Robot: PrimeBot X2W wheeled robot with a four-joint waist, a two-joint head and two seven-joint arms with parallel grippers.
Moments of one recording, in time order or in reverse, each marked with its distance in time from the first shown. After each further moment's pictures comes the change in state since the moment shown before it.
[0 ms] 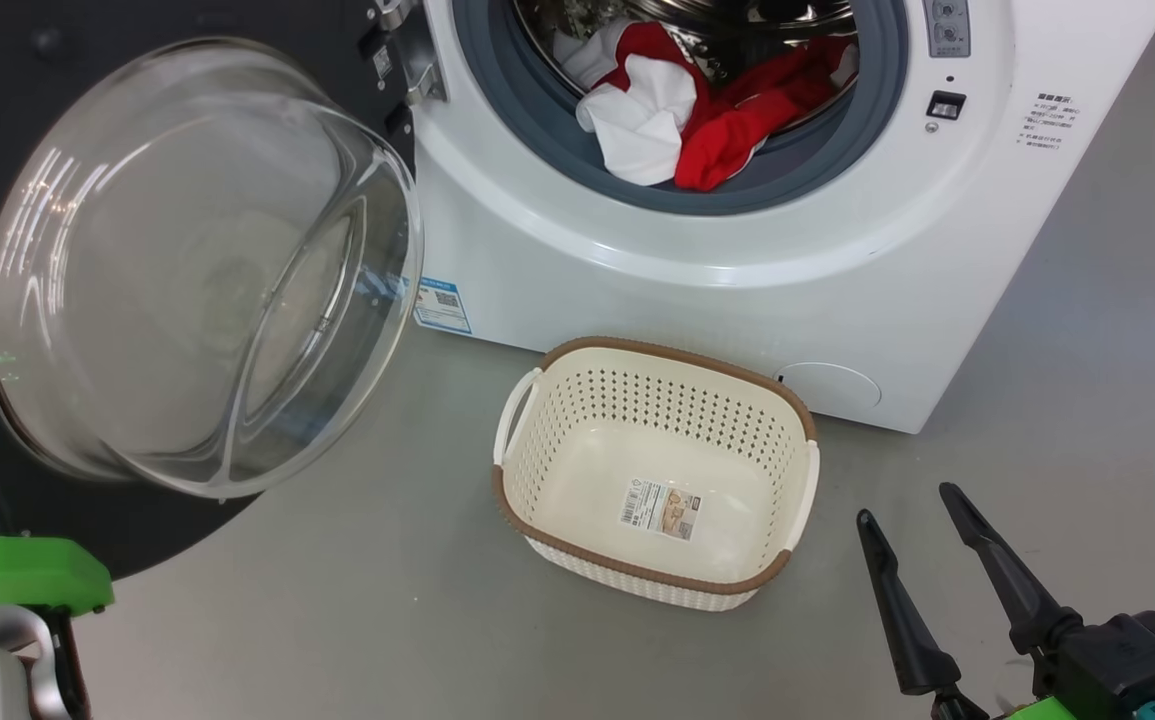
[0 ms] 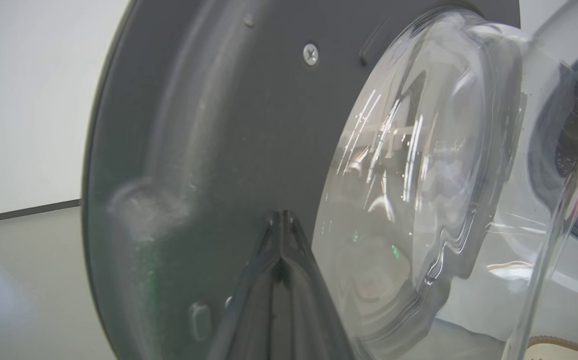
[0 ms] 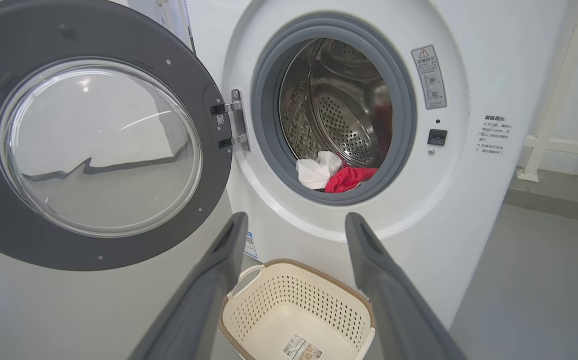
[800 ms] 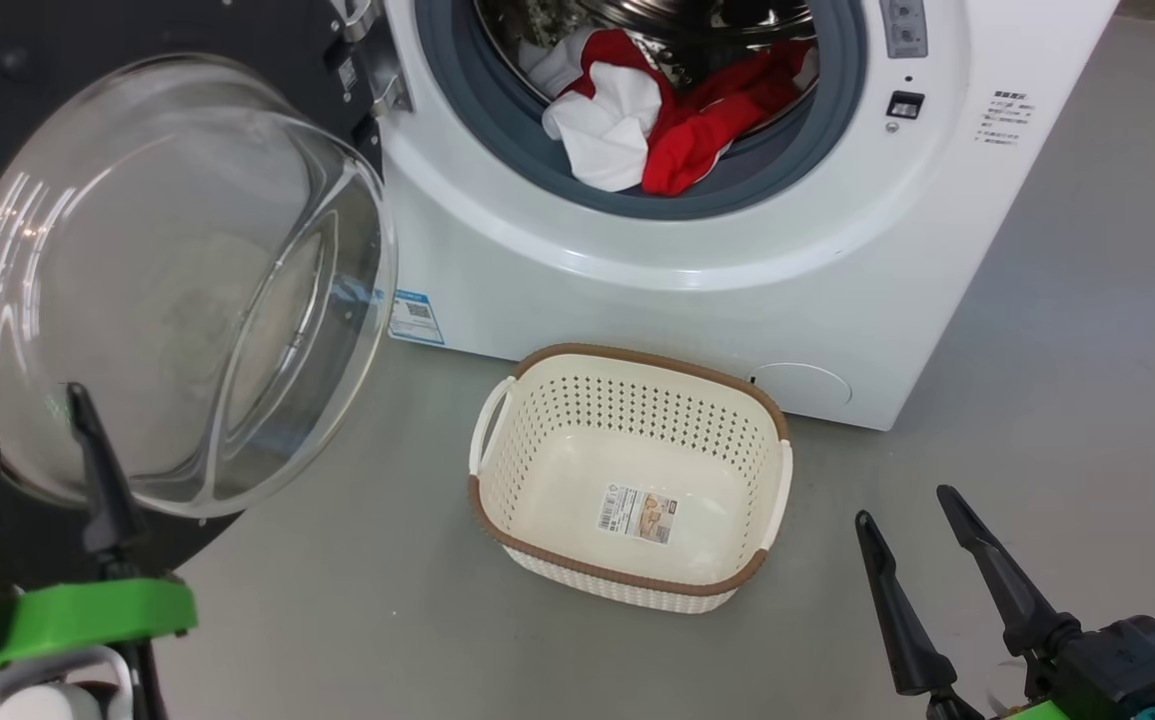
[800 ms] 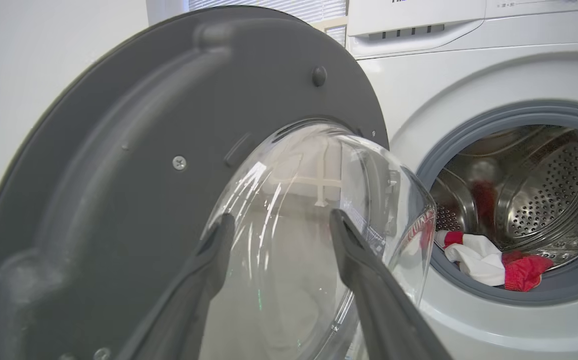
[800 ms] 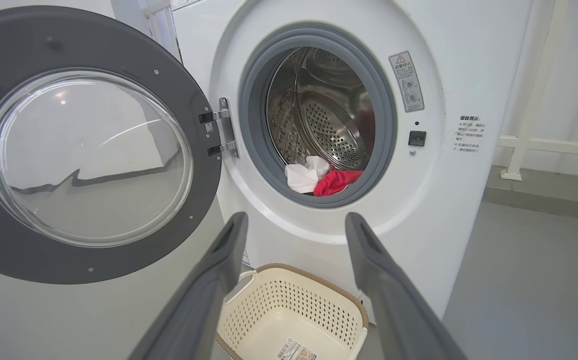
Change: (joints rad) left arm 0.159 -0.130 -0.024 -0.373 -0.005 -0.055 0.000; right arm -0.007 0.008 -0.002 0.040 0.010 0.000 -0.052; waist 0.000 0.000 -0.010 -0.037
